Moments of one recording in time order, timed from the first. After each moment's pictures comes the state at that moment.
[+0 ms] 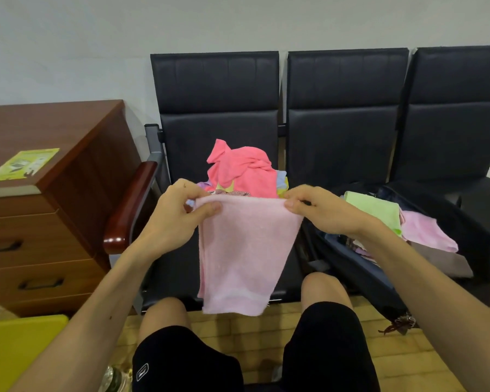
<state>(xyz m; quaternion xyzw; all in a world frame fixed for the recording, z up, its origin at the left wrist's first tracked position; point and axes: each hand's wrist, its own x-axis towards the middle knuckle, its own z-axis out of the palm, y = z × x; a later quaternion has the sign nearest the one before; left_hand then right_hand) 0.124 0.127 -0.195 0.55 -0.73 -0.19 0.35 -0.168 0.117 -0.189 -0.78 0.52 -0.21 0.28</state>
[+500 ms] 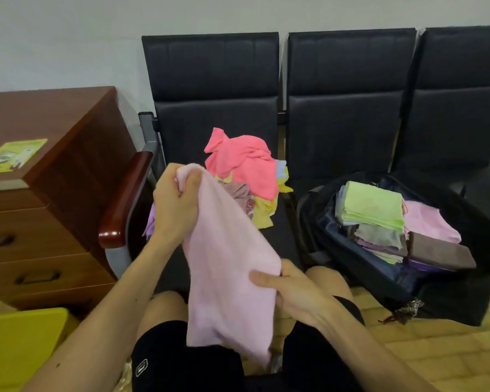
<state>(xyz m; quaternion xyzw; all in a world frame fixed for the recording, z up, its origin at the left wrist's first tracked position) 0.102 0.100 -0.219 0.57 -0.59 -0.17 0.54 -0.104 0.201 -0.281 -0.42 0.40 -0.34 0.74</state>
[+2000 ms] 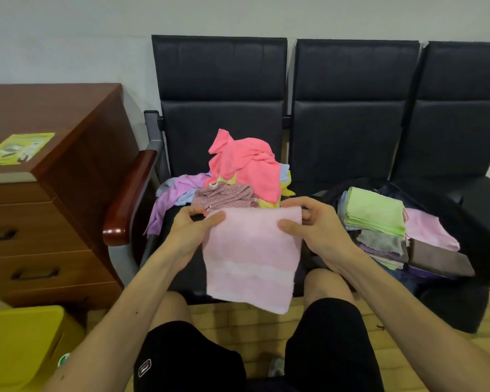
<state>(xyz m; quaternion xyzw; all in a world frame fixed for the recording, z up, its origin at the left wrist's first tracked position) 0.123 0.101 -0.272 0.57 -0.38 -0.55 0.47 -0.122 0.147 -0.228 -0.55 0.54 -0.45 0.45</state>
